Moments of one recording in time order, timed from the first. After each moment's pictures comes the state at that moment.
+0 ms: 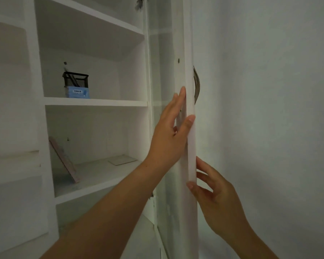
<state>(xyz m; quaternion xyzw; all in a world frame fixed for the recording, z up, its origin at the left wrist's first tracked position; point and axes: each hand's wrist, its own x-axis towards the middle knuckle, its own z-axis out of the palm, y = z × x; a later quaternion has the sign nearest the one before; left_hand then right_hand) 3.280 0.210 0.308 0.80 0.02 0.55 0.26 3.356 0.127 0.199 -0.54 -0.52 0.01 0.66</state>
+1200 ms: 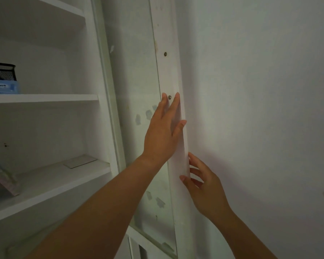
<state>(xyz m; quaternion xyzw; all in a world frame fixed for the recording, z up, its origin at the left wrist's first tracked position) 3.408 0.197 0.281 0.86 0.10 0.49 0.04 3.454 0.096 0.168 -0.65 -0.42 -0.03 0.64</state>
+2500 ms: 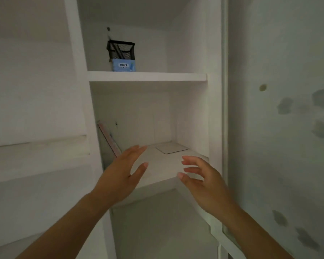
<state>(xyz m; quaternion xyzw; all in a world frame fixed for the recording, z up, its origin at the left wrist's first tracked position) 3.130 0.435 0.201 0.86 0.37 0.34 0.01 3.328 0.342 0.170 -0.53 -0.60 0.10 0.59</state>
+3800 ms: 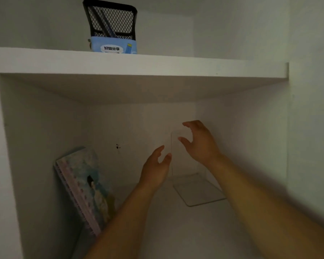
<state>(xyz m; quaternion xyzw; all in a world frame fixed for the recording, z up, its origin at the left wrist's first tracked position) 3.260 0.684 0.236 0.69 0.43 0.50 0.30 3.414 0.691 0.279 -0.50 -0.69 -0.16 0.50</state>
